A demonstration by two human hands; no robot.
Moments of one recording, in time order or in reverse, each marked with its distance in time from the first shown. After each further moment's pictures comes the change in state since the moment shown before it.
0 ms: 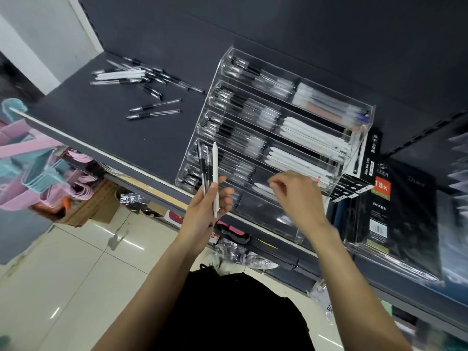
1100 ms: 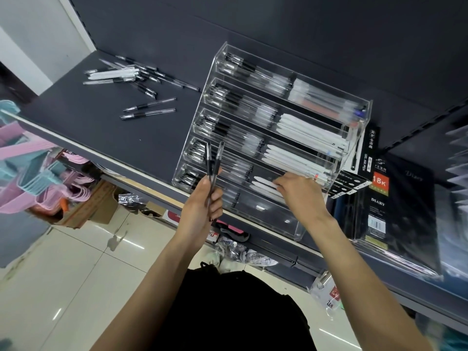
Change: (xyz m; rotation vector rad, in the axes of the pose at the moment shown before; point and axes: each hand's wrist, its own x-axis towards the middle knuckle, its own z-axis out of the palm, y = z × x) left_hand 0.006 0.001 -0.001 -0.013 -0.091 0.033; right_hand 0.011 0.039 0.023 -0.346 -0.114 -0.069
